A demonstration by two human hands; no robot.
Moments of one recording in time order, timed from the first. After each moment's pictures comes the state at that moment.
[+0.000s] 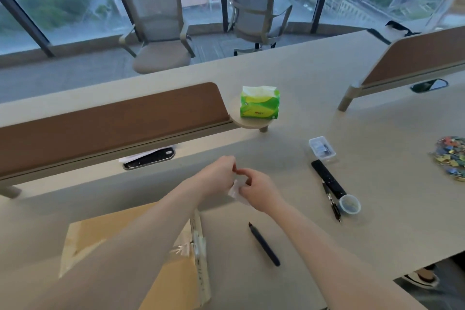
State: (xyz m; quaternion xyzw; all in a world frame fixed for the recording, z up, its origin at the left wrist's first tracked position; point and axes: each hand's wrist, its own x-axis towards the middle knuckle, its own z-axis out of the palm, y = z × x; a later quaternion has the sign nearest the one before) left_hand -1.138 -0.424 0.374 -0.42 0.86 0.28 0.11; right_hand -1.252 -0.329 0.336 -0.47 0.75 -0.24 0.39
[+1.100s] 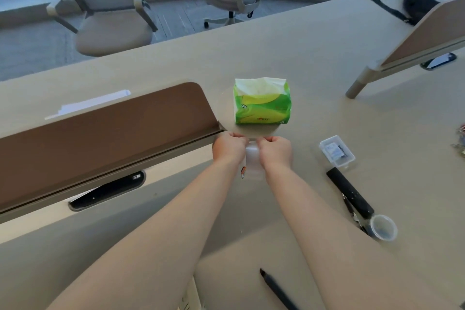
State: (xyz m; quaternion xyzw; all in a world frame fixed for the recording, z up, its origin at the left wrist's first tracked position) left_hand -1.258 -0.569 0.289 -0.60 0.56 0.55 -0.16; right_hand -1.334 -0.509 0.276 -0.08 0.83 -0.46 0.30
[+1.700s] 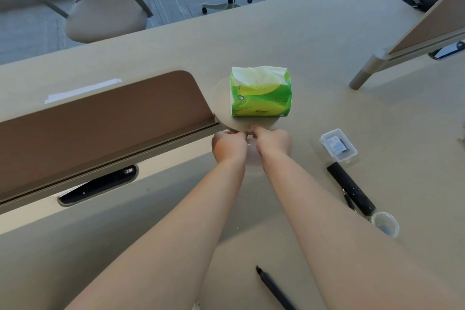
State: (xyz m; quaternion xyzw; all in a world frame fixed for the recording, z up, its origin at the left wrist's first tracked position) left_hand -1.279 -0.562 0.269 -0.67 0.43 0.56 -0.21; right_hand -1.343 -0.523 0.274 -0.01 0.83 -0.44 0.34
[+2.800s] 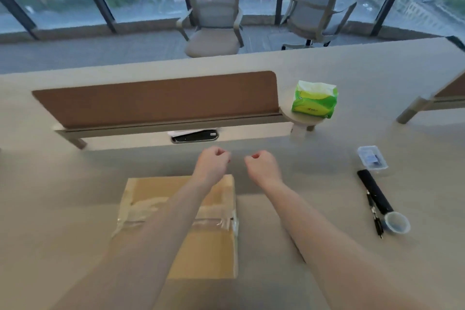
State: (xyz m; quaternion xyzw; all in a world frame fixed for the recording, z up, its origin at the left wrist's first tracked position) left_hand -1.031 -0.421 0.376 -0.66 0.55 0.47 -0.21; right_hand -1.162 -0.390 0.357 -0.38 0.79 -0.28 0.40
